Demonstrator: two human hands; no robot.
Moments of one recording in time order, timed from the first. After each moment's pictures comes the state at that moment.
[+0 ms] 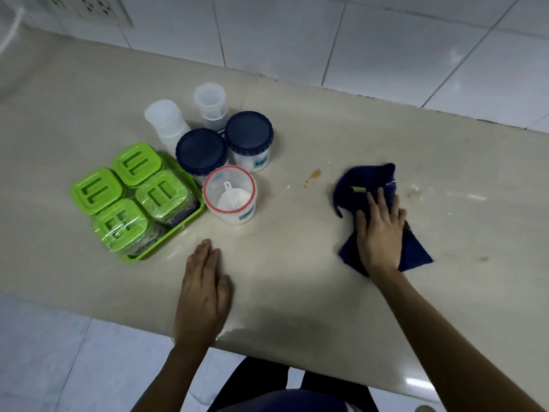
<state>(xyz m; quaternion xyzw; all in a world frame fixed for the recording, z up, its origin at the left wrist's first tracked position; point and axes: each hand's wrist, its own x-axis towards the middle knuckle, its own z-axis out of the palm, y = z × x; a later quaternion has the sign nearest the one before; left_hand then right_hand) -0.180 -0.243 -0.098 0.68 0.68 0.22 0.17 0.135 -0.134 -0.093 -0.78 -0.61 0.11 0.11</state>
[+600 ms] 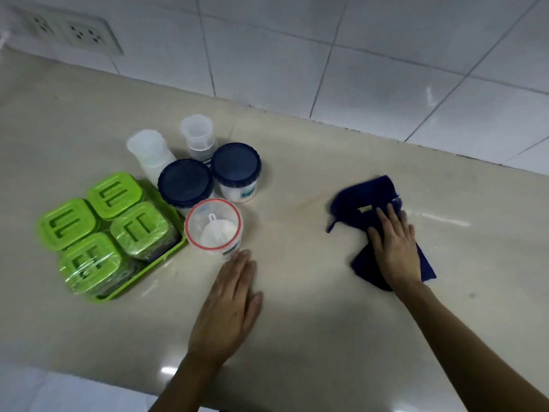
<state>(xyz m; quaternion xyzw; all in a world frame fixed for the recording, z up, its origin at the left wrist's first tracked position) -0.129 -0.189 -0.094 0.78 0.58 0.16 0.16 0.200 -0.095 -0.096 -0.77 -0.63 0.11 0.08</state>
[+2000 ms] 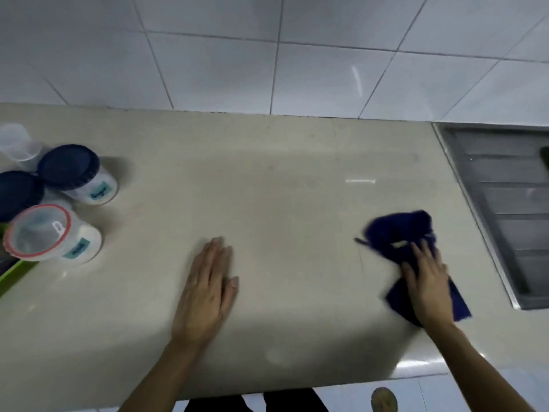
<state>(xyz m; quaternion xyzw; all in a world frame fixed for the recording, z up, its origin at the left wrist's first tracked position) 0.054 -0.219 -0.097 0.82 0.54 0.11 0.15 0.460 -0.311 -0.089 -0.86 -0.49 0.11 0.11</state>
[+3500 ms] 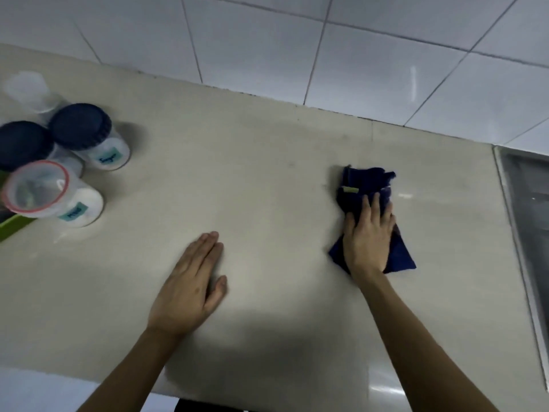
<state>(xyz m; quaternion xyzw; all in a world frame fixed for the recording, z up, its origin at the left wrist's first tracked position) 0.059 -0.215 -0.094 0.80 0.58 0.10 0.15 0.373 -0.144 -0.100 -0.83 -0.54 0.08 0.12</state>
